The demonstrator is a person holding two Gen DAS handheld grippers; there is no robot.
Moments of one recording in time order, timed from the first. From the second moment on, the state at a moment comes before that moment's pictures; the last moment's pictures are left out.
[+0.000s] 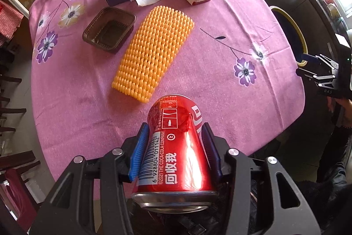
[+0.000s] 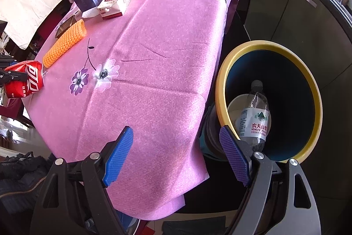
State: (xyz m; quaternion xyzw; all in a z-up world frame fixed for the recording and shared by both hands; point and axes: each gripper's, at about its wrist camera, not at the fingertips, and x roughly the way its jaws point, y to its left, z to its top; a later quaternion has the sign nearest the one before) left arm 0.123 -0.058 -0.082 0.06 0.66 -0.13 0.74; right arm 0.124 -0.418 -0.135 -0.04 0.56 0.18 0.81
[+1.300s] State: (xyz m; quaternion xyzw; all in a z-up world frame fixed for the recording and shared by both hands) left arm 0.165 -0.180 -0.045 0.17 0.60 -0.26 0.73; right arm 0.090 -0.463 -0.088 0.00 0.51 0.14 0.85
